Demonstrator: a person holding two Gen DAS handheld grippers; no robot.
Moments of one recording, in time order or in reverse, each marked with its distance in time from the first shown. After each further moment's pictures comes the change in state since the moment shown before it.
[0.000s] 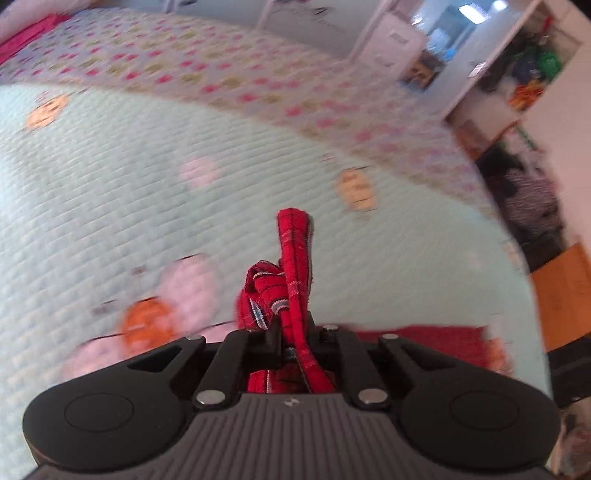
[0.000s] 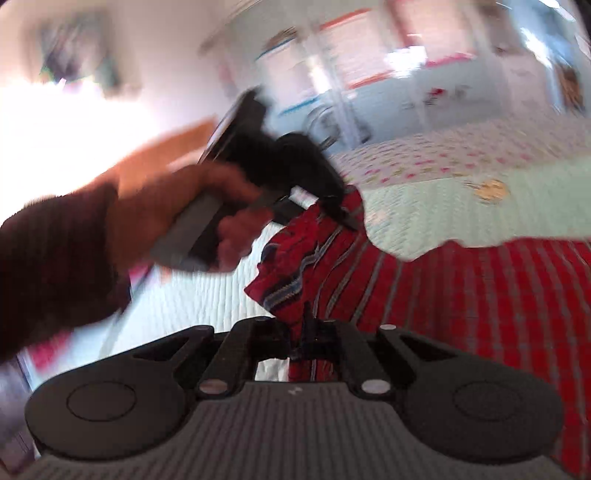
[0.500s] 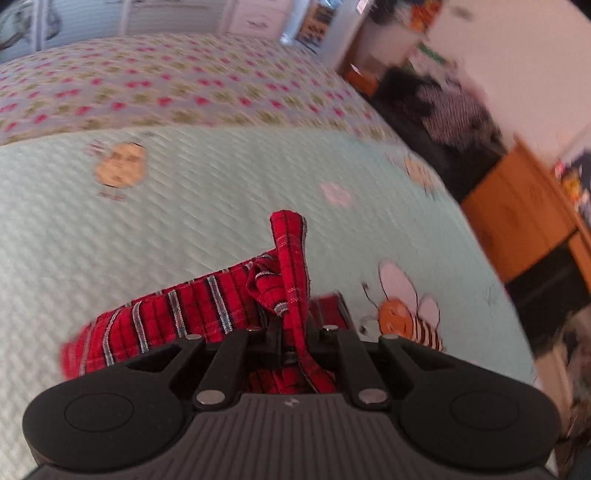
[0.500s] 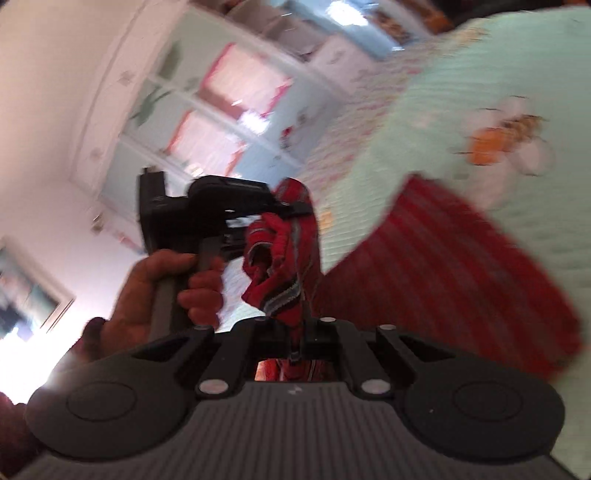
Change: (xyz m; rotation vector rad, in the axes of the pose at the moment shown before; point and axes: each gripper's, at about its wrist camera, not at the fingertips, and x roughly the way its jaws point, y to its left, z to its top) left arm 0.112 -0.232 -0.053 0.301 0.093 -0.117; right arm -0.129 -0.200 -0.022 0.624 -0.232 -0.127
